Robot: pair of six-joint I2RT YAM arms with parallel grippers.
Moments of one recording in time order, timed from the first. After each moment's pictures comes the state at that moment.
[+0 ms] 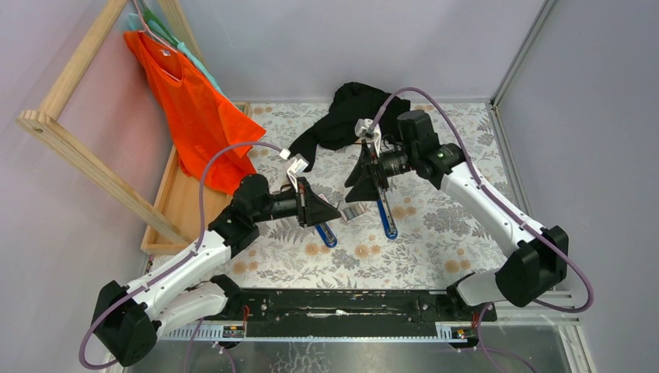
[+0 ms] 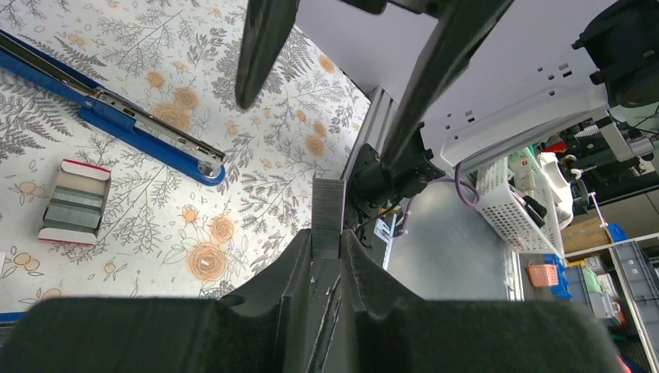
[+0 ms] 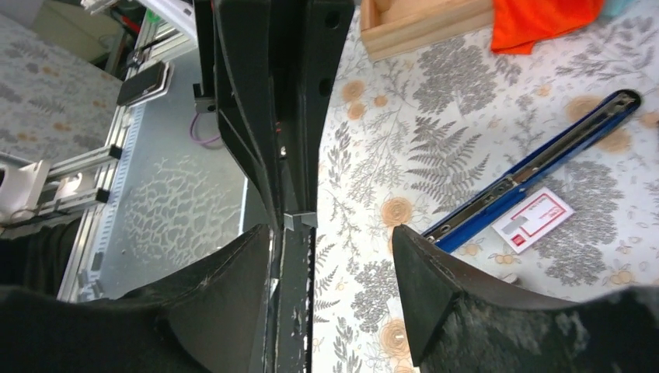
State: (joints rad) left arm -0.65 0.96 0.63 0.21 0.66 -0.62; right arm 0.50 1.40 1.27 -0.48 -1.13 -0.13
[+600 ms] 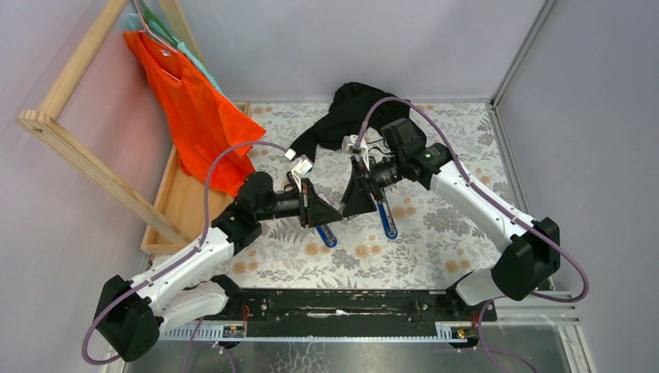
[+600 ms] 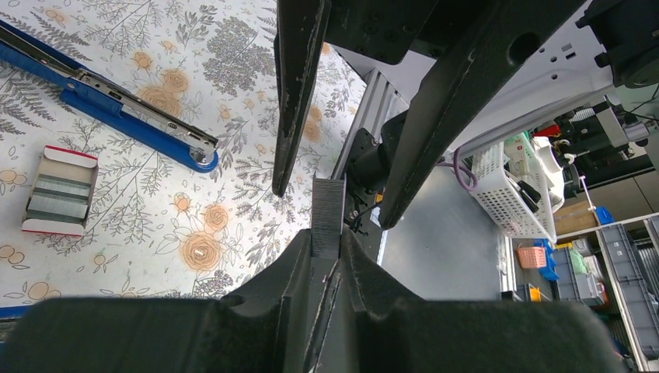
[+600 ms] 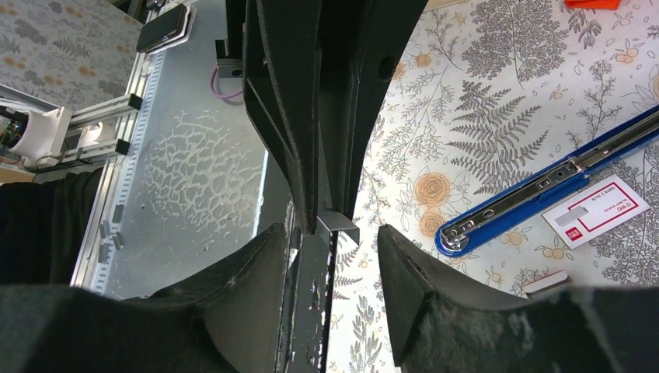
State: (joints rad) left arm -0.65 1.00 0.64 0.19 0.70 -0.61; right arm 0.58 1.46 1.31 -0.71 -1.13 -0.32
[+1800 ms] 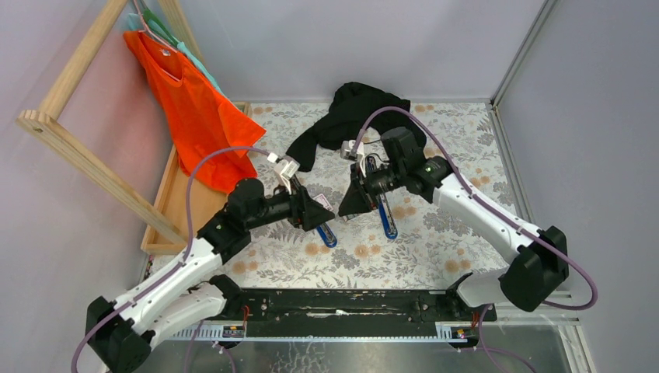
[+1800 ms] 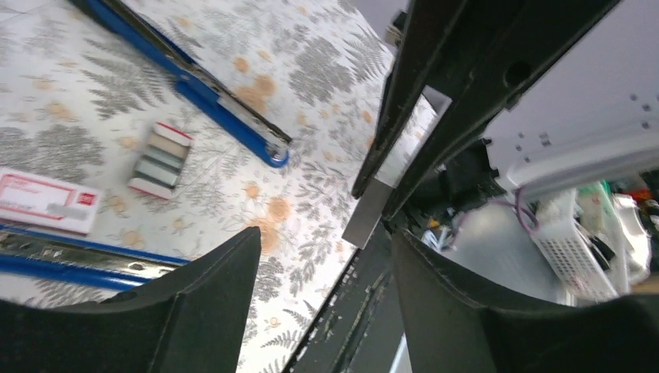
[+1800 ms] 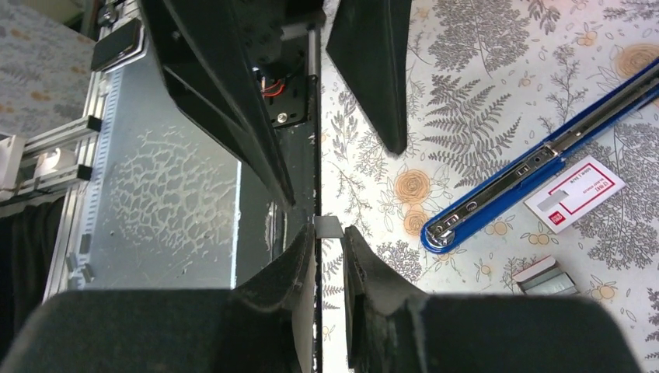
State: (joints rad) left arm -0.65 0.90 0.64 0.02 0.52 -0.55; right arm 0.63 1.40 1.22 -0.57 -1.01 -0.20
